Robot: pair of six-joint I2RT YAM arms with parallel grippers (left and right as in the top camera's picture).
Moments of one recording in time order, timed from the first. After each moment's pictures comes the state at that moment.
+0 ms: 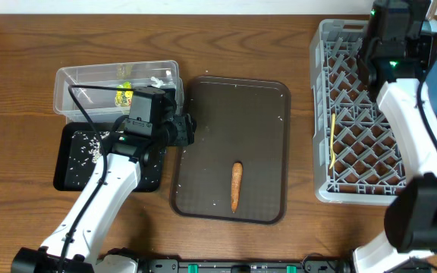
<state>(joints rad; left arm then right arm) -0.24 1.36 0.89 -0.44 0.23 -0.30 0.02 1.80 1.50 -0.31 1.08 -0.18</state>
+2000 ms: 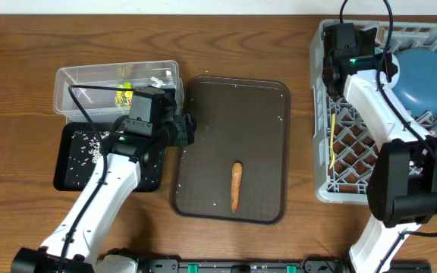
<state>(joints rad) -0.24 1.36 0.89 -0.44 0.23 -0.30 0.13 1.97 1.53 -0.61 1.13 -0.06</state>
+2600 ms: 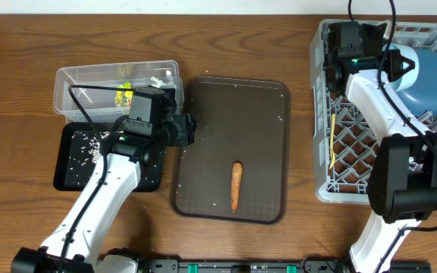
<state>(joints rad) -0.24 1.36 0.89 -0.44 0.23 -0.30 0.11 1.99 1.52 -0.50 1.35 -0.10</state>
